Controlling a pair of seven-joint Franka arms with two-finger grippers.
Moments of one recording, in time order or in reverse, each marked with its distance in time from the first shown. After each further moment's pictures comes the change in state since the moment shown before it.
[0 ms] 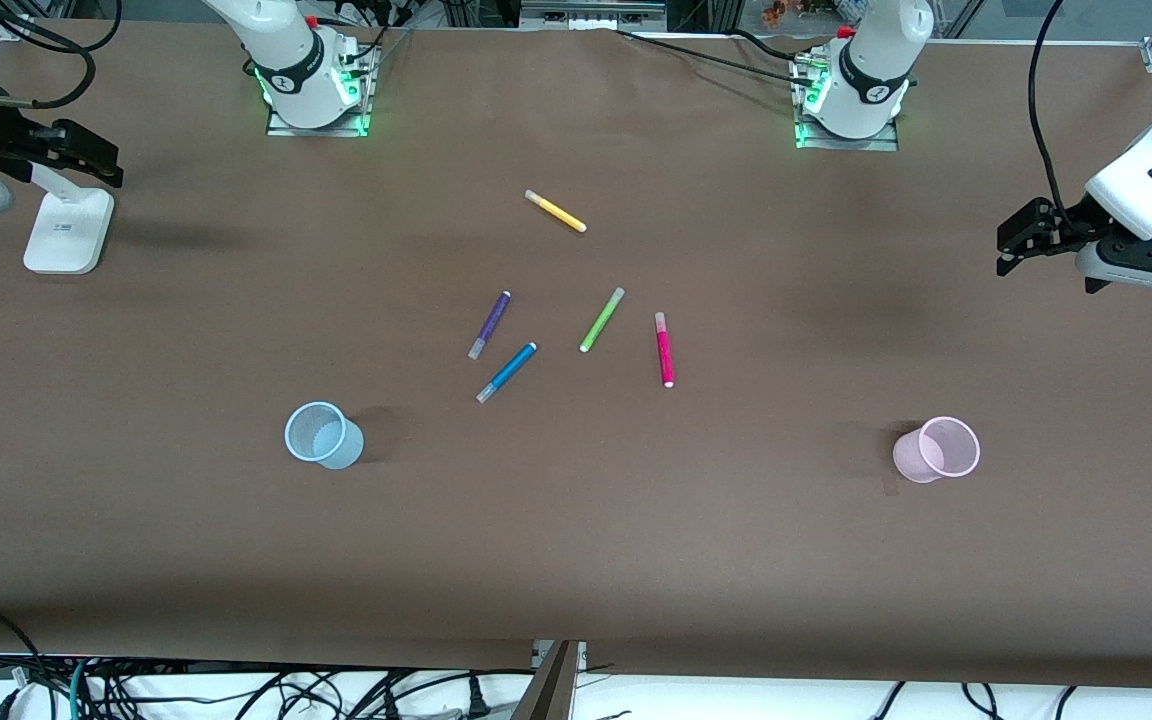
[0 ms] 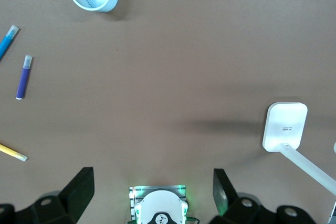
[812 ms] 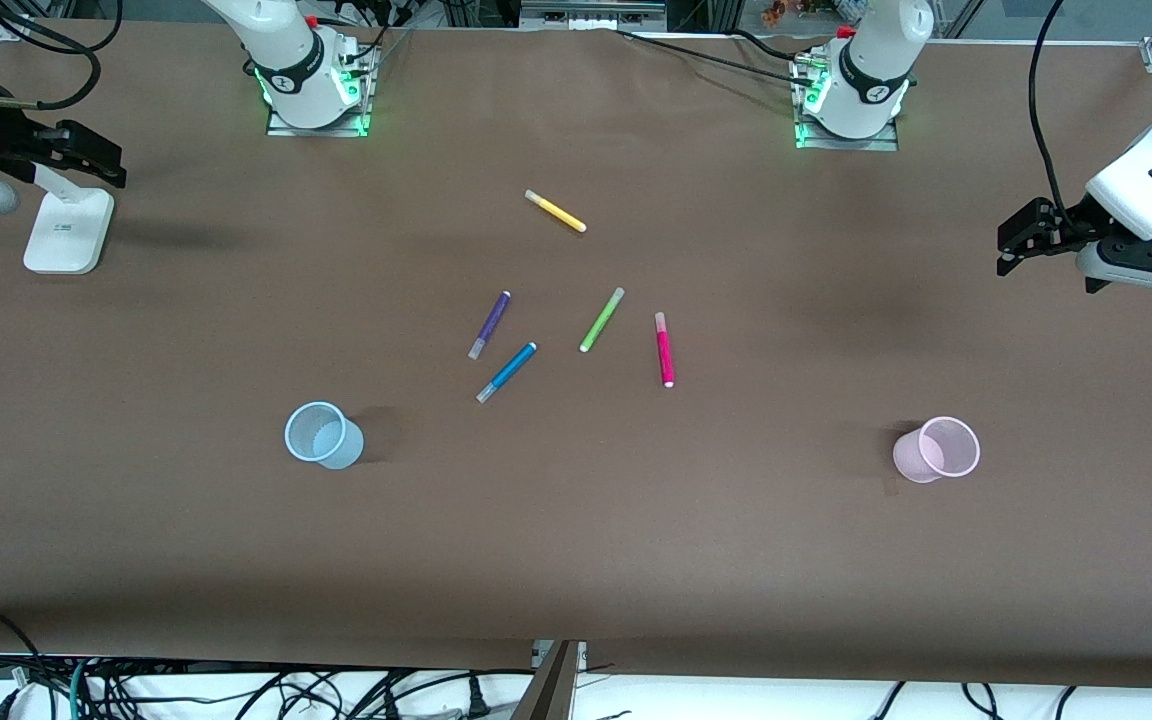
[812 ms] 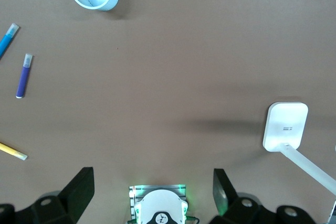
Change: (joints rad) left arm 0.000 0.000 0.000 0.000 0.000 -0.001 0.000; right arm 0.000 0.004 0.003 0.000 0.000 -0.007 0.000
